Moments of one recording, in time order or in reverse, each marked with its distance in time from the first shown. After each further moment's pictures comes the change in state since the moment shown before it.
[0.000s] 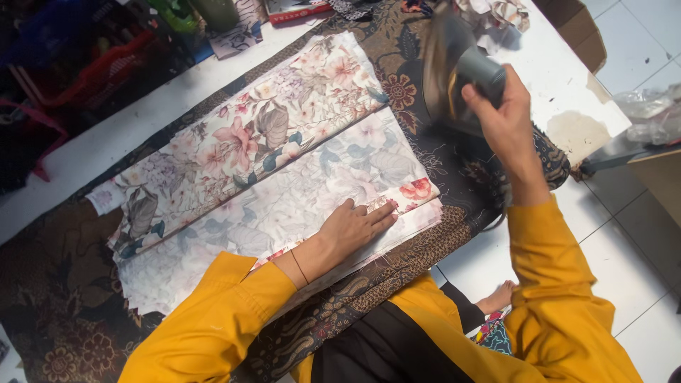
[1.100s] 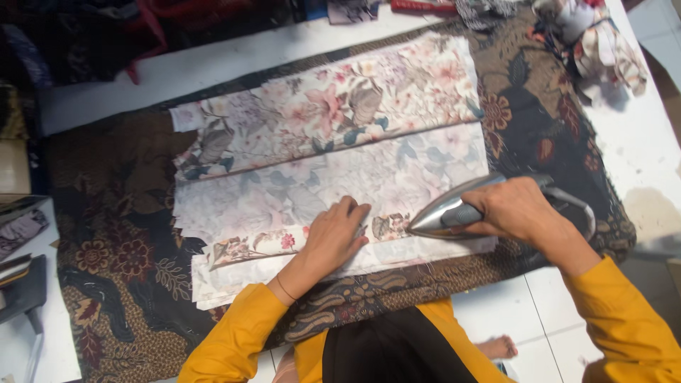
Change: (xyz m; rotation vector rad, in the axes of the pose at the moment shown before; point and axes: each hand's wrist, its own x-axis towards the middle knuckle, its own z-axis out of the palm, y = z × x) left_hand -0.136 0.019 0.011 -0.699 0.505 -0.722; right_hand -0.041 -0.058 0.076 -1.010 -0.970 -0.496
